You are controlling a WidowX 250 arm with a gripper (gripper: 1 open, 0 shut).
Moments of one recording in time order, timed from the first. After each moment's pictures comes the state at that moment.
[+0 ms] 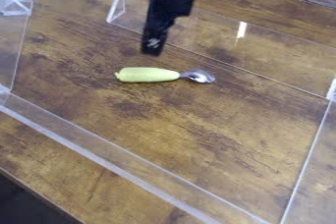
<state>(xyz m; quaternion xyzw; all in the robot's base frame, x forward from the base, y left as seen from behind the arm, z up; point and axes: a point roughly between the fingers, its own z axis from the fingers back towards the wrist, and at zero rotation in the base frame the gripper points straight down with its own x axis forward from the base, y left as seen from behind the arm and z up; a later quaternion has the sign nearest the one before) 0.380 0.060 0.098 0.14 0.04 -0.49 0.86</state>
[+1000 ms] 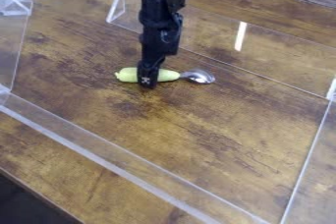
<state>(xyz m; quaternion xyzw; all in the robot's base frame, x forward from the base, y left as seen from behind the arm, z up) 0.396 0.063 0.036 0.12 0.00 -0.51 0.85</state>
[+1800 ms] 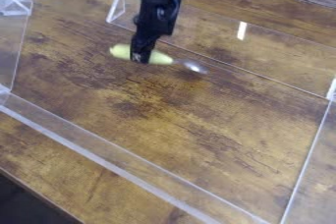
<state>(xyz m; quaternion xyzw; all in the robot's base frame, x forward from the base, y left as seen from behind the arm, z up) 0.400 0.075 0.077 0.14 0.04 -0.55 0.82</state>
